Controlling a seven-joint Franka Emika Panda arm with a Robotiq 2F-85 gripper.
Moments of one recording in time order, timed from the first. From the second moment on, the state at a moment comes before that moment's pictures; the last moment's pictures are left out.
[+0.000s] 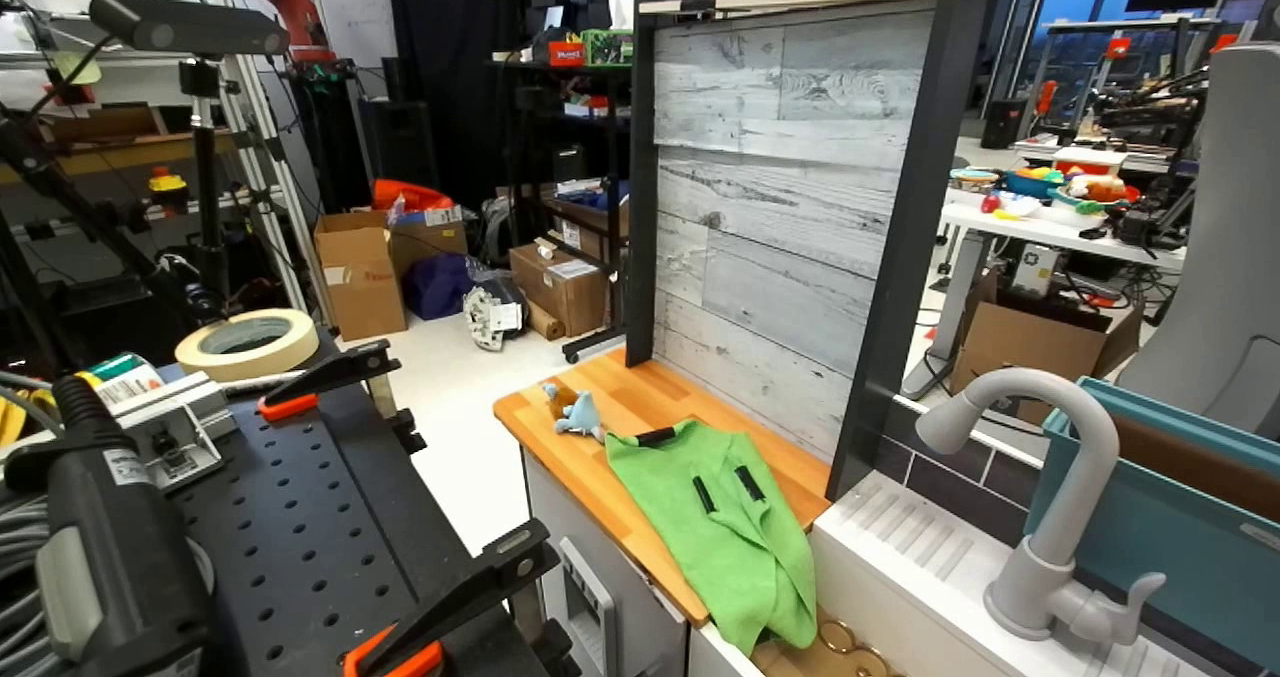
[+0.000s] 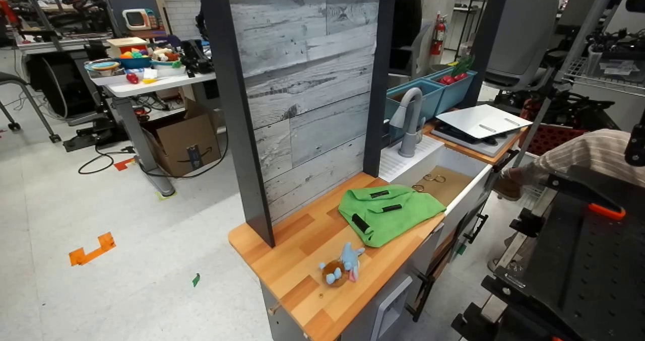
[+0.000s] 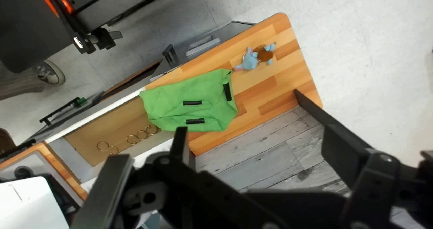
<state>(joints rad) -0.04 -0.22 0.15 -2.30 0.07 2.12 0.52</state>
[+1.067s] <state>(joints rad) -0.17 0.22 -0.16 -2.23 0.34 2.47 0.54</state>
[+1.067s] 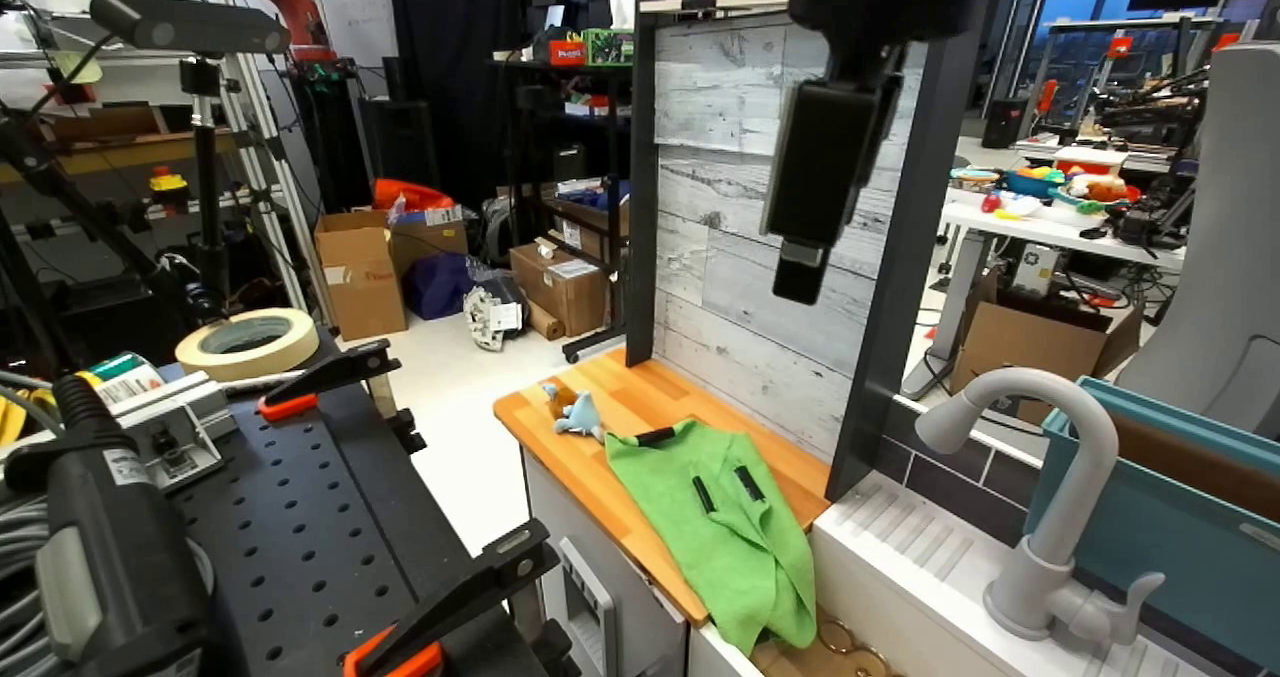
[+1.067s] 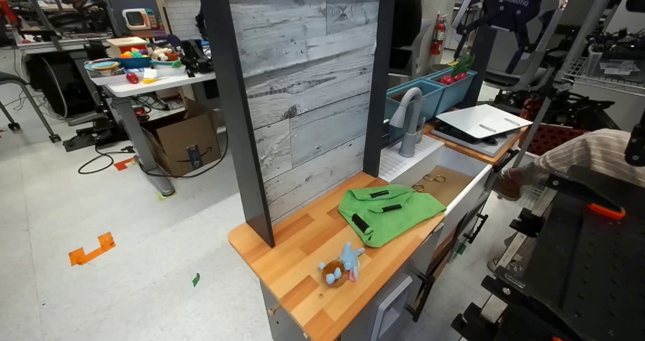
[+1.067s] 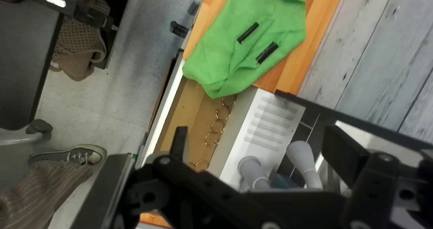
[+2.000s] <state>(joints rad) -0.20 0.51 -0.20 -2.00 0.45 2.66 0.68</state>
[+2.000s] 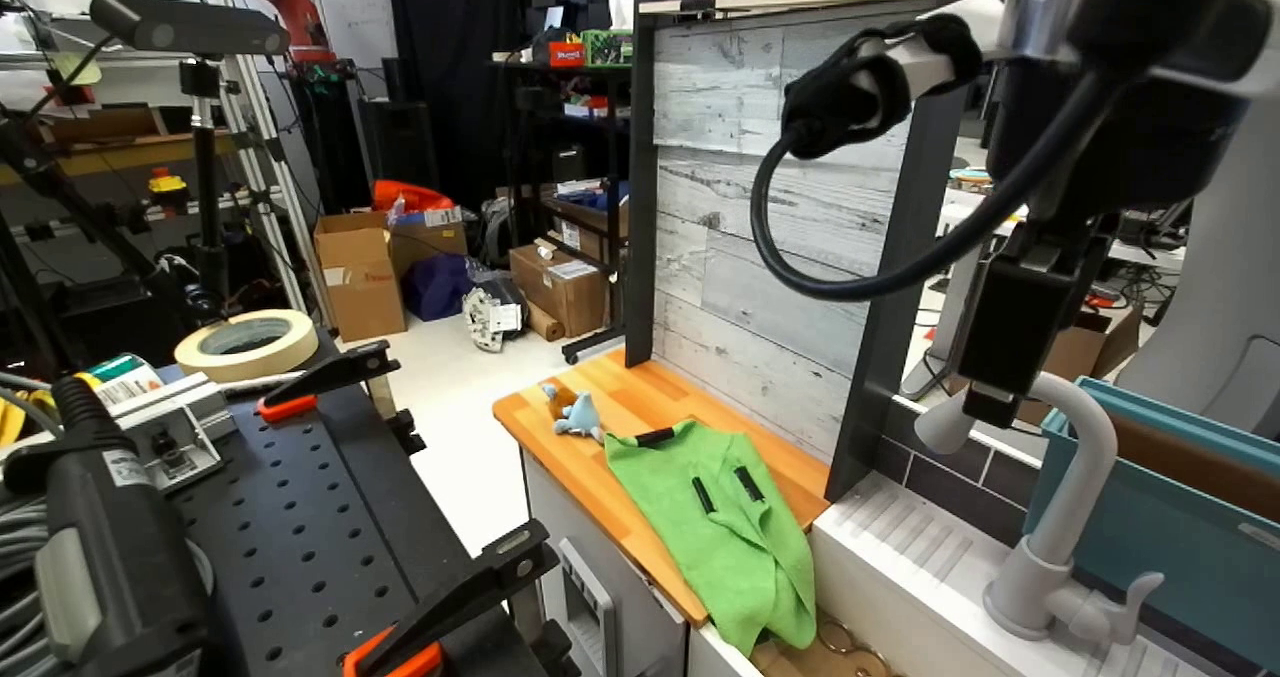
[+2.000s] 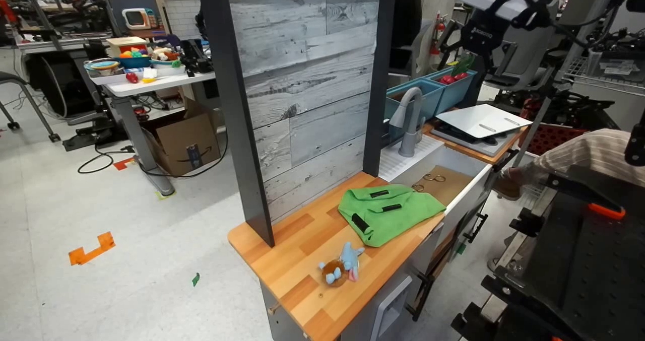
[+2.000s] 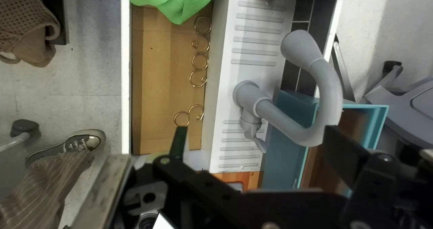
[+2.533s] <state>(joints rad) -0.19 0.67 -0.15 -1.81 0.47 2.66 0.70</state>
